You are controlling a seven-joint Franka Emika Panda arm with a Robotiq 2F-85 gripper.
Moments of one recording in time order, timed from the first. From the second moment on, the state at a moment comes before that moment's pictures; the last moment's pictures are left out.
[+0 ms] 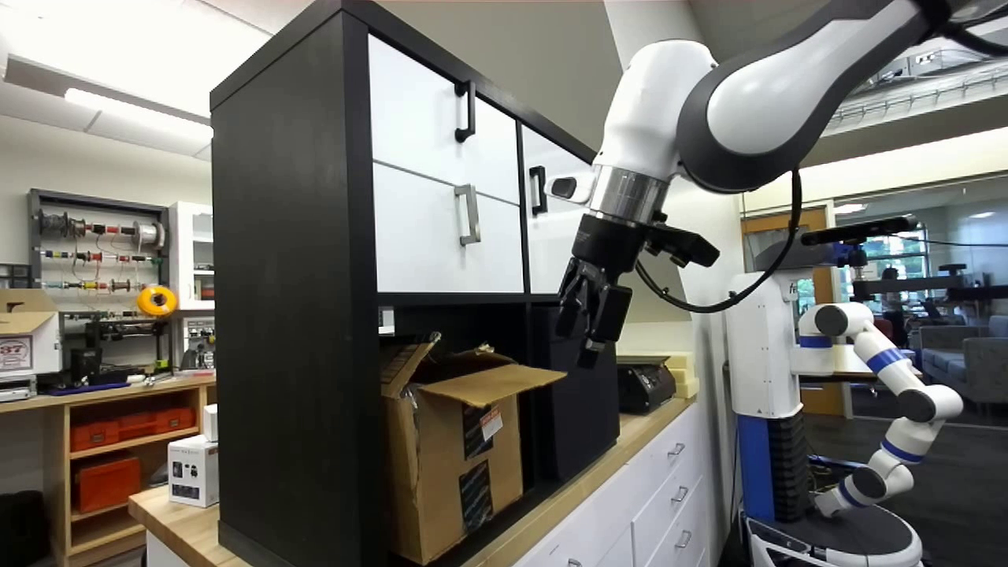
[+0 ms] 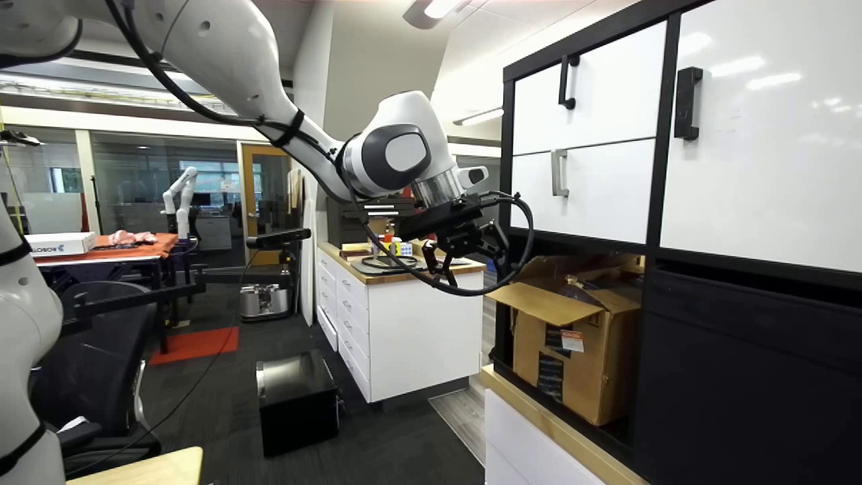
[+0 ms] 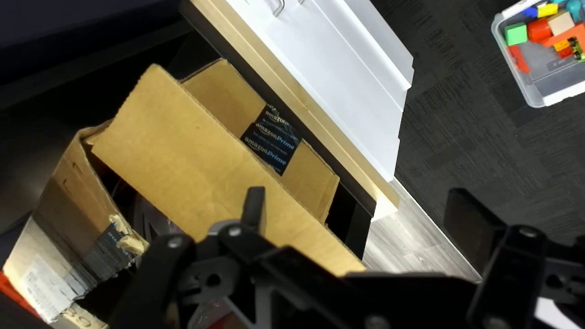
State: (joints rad) arm 0.08 -0.10 0.02 -2.23 -0.19 2.58 -0.55
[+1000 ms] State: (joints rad) arm 0.04 0.07 0.00 -2.18 -0.18 2.88 -0.88
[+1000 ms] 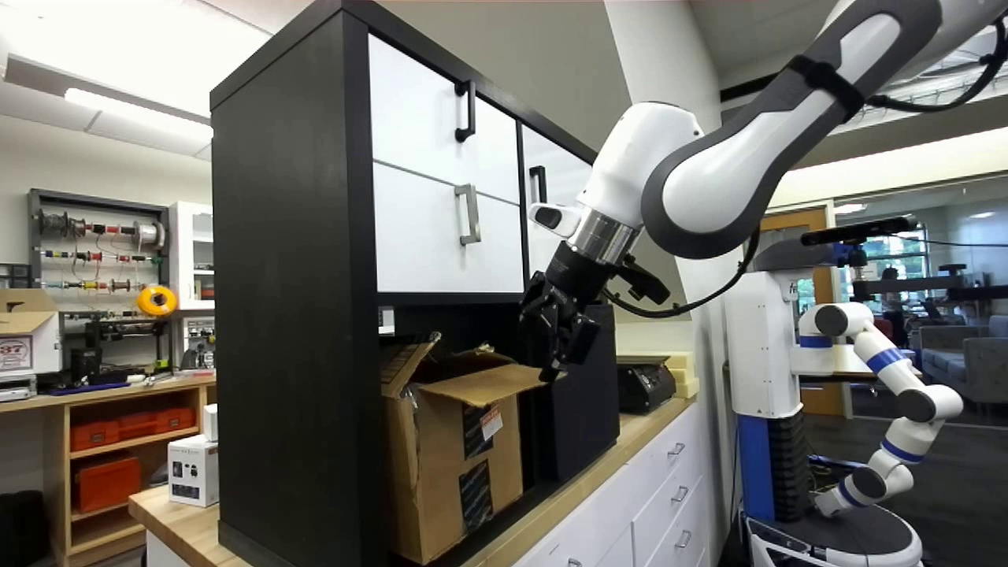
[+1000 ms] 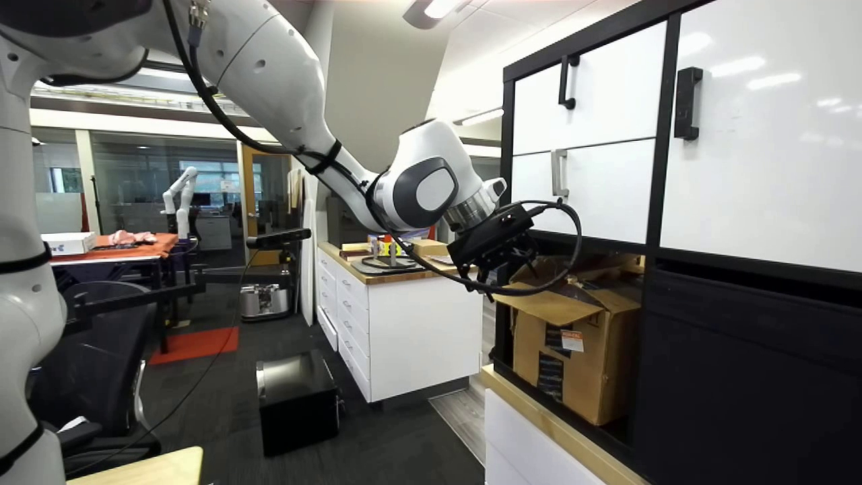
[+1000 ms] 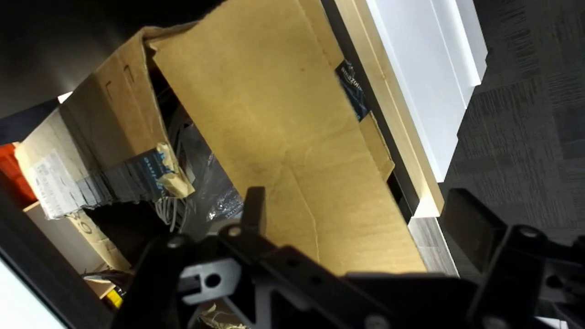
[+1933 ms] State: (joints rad) arm 0.03 0.26 0.02 -2.00 -0.15 2.92 -1.10
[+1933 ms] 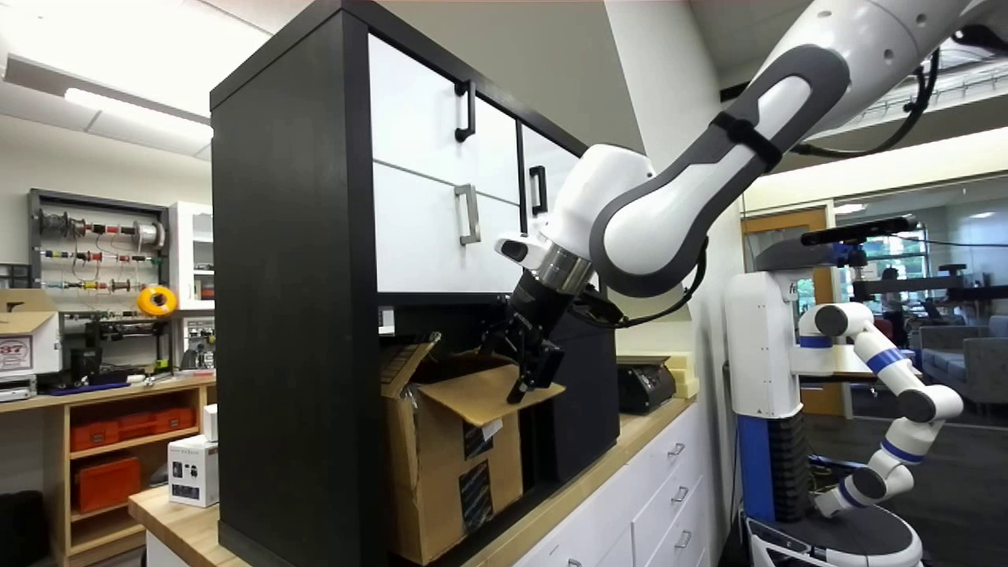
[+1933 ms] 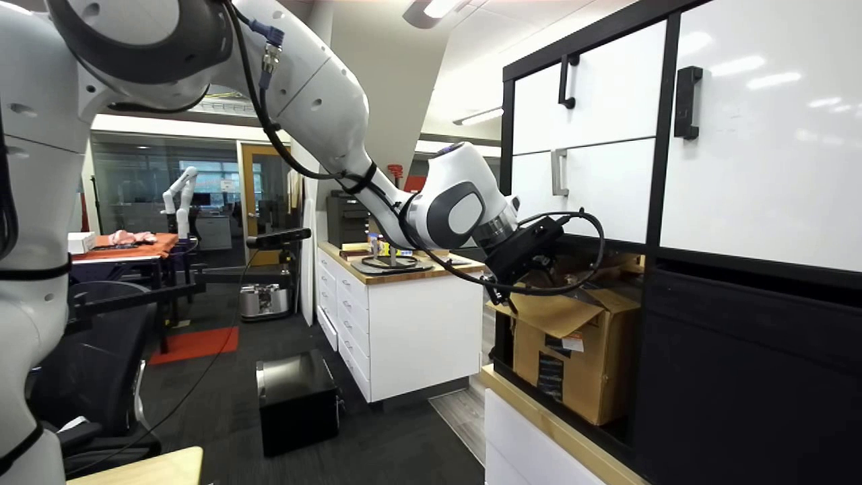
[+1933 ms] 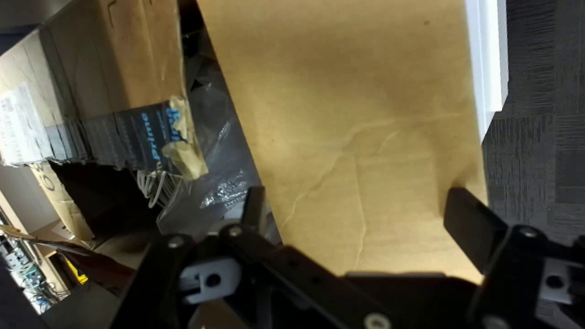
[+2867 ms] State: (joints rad) arm -0.05 0.41 0.11 -1.85 -0.09 2.92 -1.27
